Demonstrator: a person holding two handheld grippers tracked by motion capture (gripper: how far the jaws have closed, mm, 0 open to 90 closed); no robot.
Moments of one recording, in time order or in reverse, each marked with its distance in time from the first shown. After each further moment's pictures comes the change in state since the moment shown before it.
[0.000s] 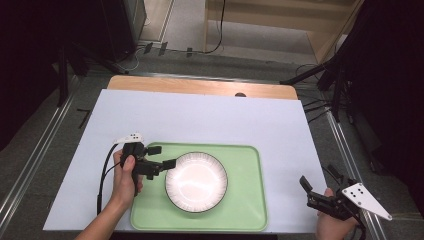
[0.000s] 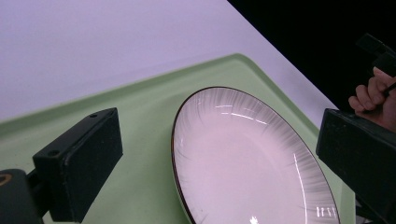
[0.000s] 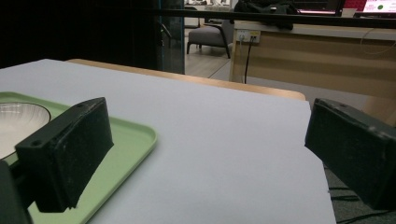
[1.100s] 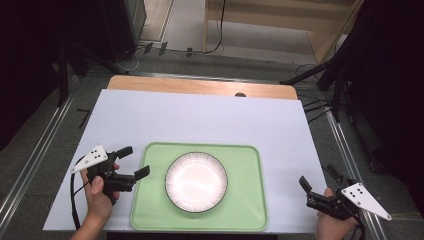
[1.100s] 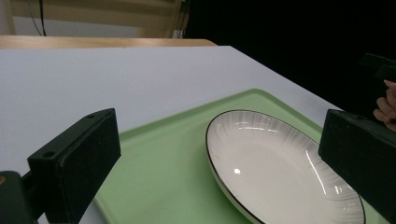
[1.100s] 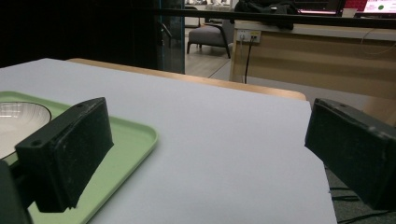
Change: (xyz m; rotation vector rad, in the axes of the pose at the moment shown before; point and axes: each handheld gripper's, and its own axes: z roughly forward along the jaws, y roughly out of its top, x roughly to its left) left arm -0.004 -0.031 -0.070 -0.249 0.132 0.165; right arm 0.001 0.000 0.000 0.001 0.001 -0.006
